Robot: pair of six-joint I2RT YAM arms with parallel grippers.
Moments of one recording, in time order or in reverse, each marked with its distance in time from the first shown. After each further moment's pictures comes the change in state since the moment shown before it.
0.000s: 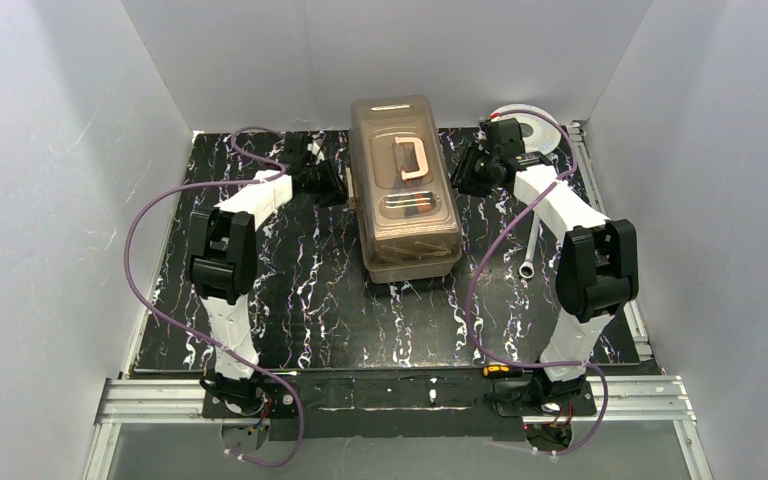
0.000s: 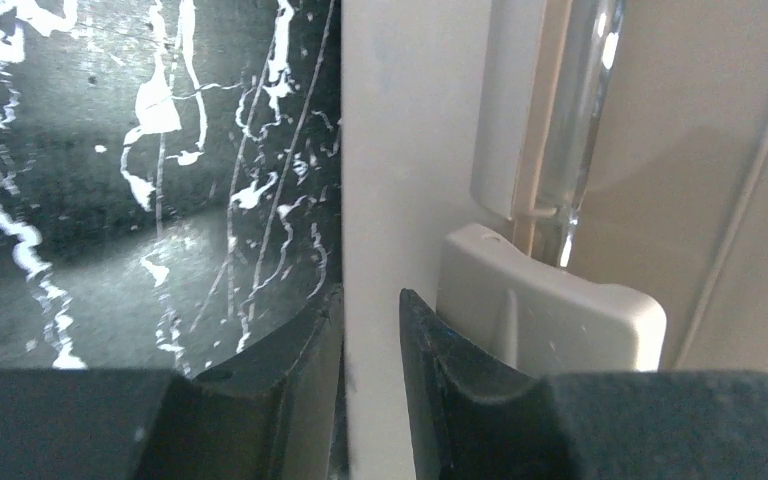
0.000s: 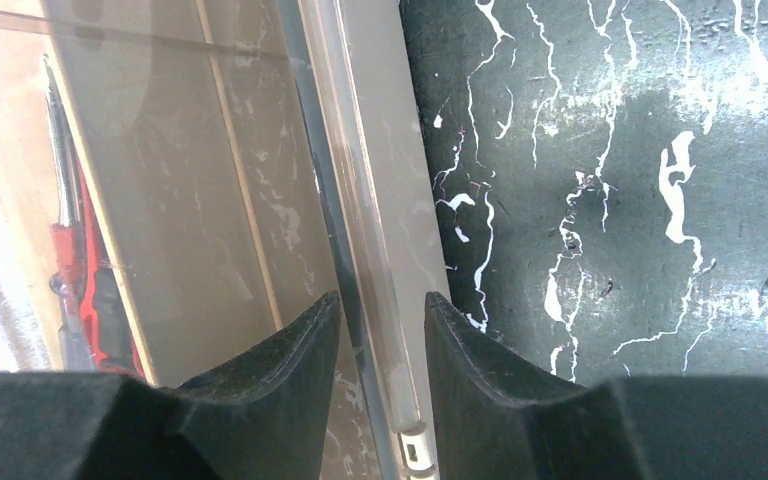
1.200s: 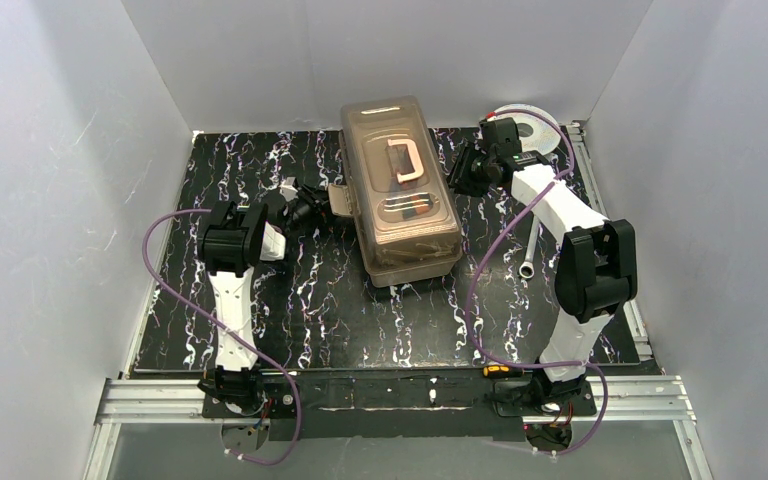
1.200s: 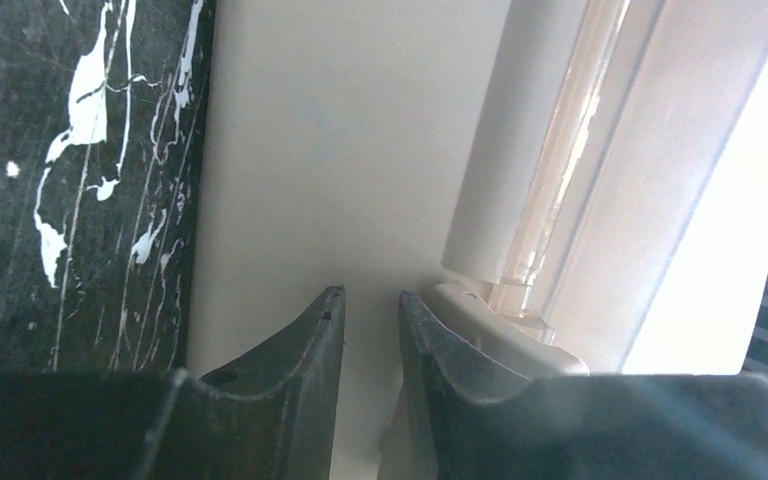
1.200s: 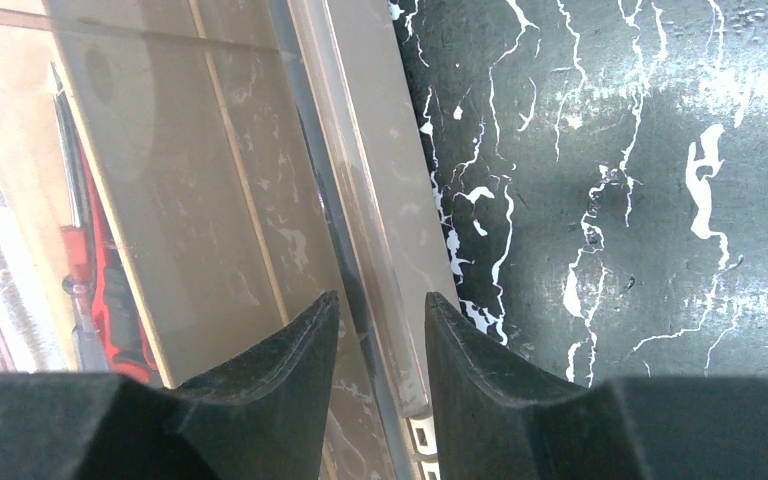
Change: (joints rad) left arm 0.120 0.282 -0.488 1.534 0.347 -1.028; right arm 0.016 0.000 0.012 -0.014 -0.002 0.008
